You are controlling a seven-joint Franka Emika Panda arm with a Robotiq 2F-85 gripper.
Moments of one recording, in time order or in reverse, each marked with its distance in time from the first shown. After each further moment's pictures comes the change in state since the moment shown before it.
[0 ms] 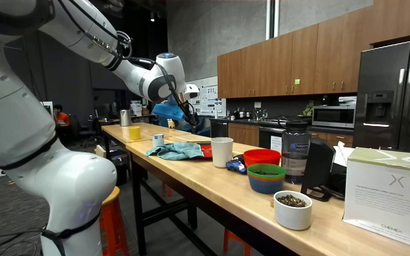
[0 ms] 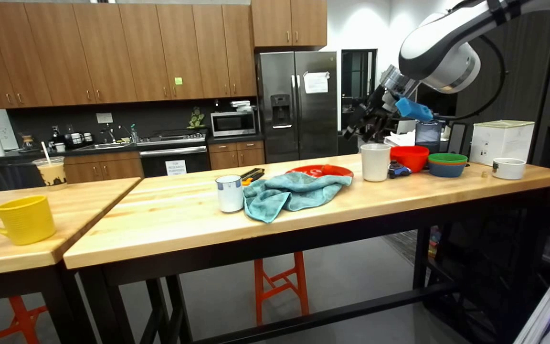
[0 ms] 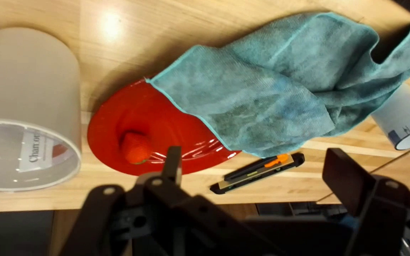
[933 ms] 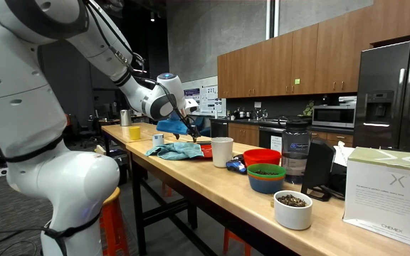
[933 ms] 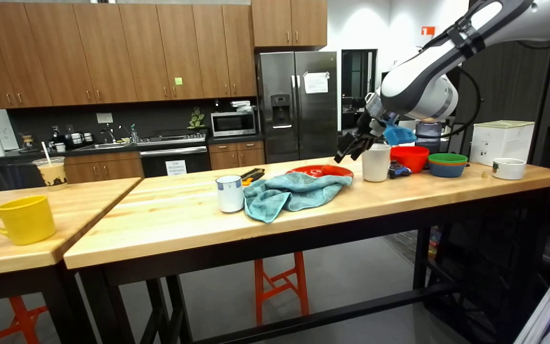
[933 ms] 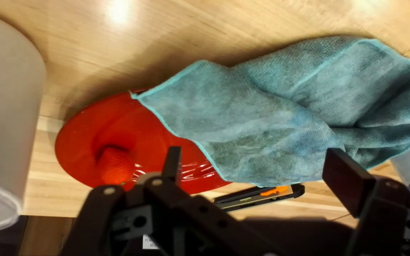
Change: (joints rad) arm 0.112 0.164 -0.059 -0.028 0.001 0.207 -0.118
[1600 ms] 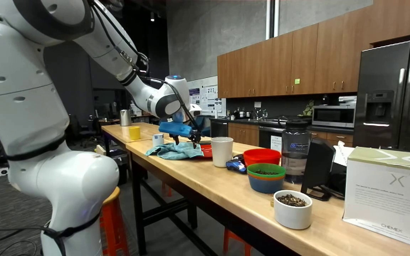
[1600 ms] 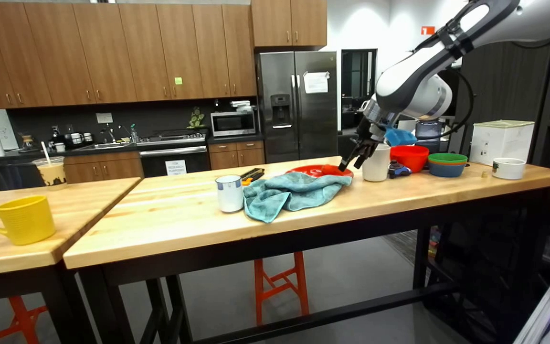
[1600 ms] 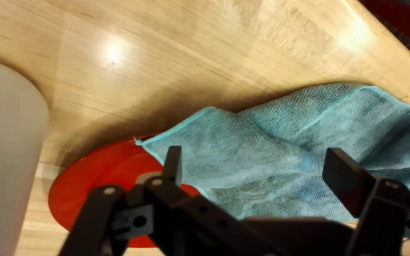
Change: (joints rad) arm -0.027 0.048 -0.002 0.051 -0.008 -0.161 -0.019
